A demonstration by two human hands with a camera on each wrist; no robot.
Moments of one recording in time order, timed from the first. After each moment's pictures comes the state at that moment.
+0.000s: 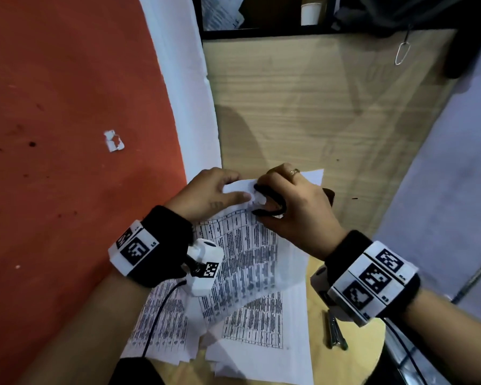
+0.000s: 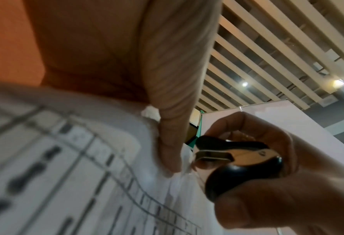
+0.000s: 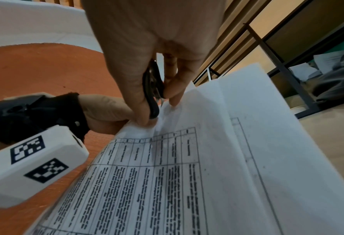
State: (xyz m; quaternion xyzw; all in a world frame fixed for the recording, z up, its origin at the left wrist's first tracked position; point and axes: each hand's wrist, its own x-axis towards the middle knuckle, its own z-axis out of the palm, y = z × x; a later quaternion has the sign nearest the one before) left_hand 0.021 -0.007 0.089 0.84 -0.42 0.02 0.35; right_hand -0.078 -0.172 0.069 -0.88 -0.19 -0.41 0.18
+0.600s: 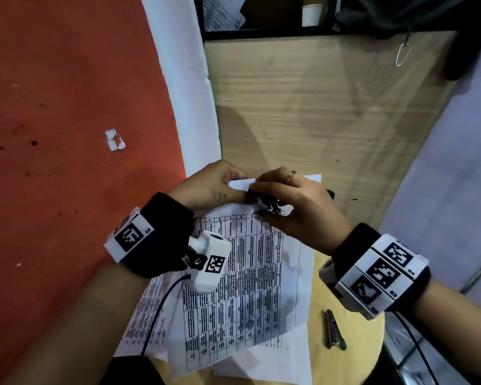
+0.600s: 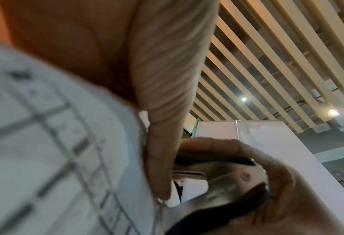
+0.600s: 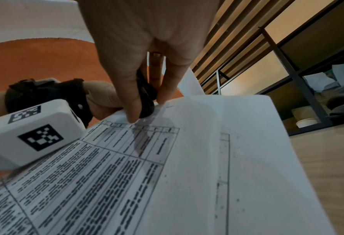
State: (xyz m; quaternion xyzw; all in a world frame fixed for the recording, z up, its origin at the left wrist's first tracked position) left_hand 0.006 -0.011 0.110 0.79 -0.43 -0.09 0.42; right_hand -0.075 -0.183 0.071 -0.85 -0.28 -0.41 0.17
